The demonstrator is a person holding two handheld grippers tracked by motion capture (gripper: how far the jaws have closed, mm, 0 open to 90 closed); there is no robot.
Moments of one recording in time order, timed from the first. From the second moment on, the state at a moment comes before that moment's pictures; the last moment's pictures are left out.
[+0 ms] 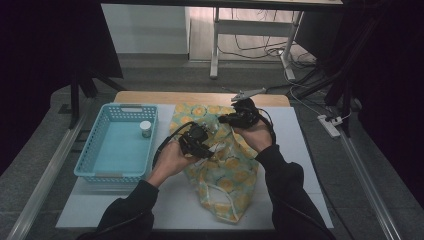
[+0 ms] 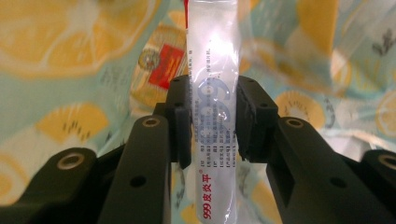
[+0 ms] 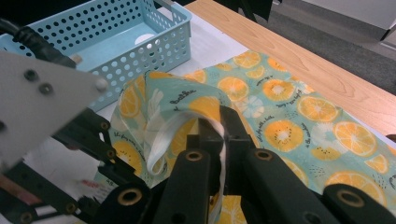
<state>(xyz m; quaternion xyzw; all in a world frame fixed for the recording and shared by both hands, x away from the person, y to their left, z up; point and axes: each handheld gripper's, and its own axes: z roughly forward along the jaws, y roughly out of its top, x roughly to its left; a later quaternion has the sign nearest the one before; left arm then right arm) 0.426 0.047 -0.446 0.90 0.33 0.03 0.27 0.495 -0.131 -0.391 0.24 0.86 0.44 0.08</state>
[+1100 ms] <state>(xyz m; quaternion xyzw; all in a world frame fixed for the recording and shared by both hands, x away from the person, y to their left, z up) 0.463 0.016 -0.466 0.88 0.33 0.09 0.31 0.504 -0.140 -0.397 0.27 0.86 0.43 0.08</state>
